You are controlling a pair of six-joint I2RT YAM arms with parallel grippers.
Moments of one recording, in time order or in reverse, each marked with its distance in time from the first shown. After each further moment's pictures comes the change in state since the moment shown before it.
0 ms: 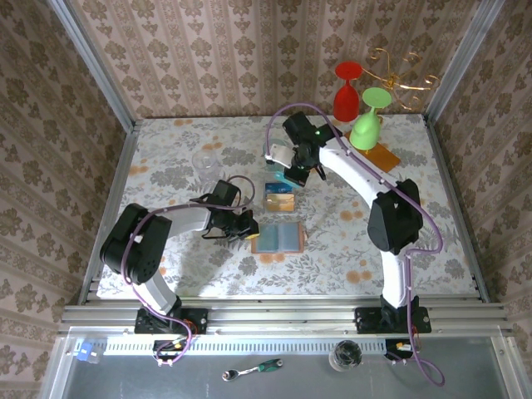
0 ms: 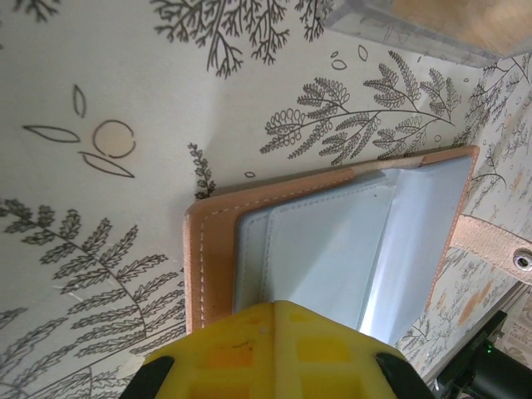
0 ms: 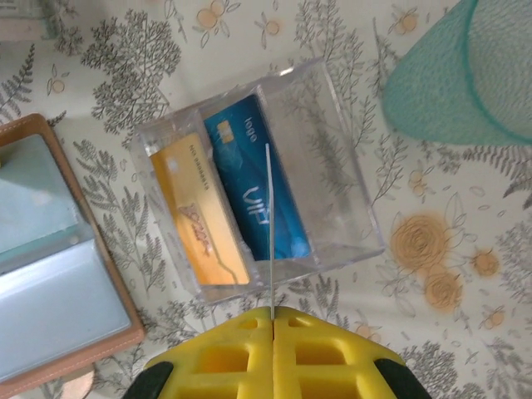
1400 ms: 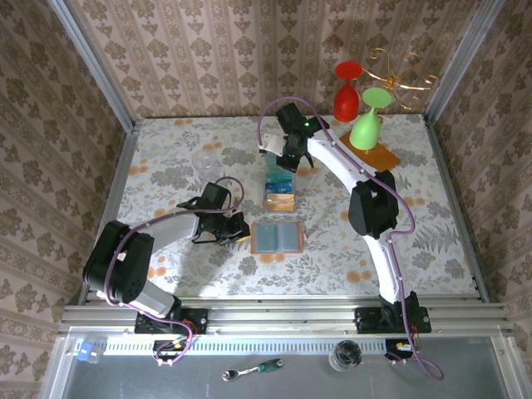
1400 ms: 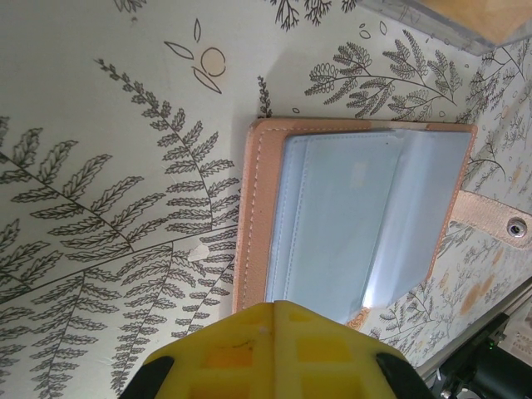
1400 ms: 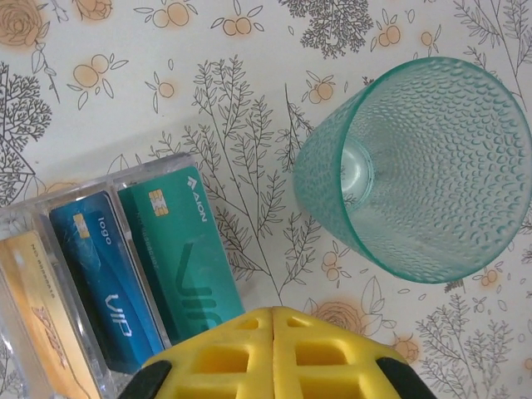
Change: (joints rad) left arm 0.034 -0.163 -0.069 -0.093 -0.042 -0.002; right arm -0.024 0.254 0.276 0.043 0.021 -0.074
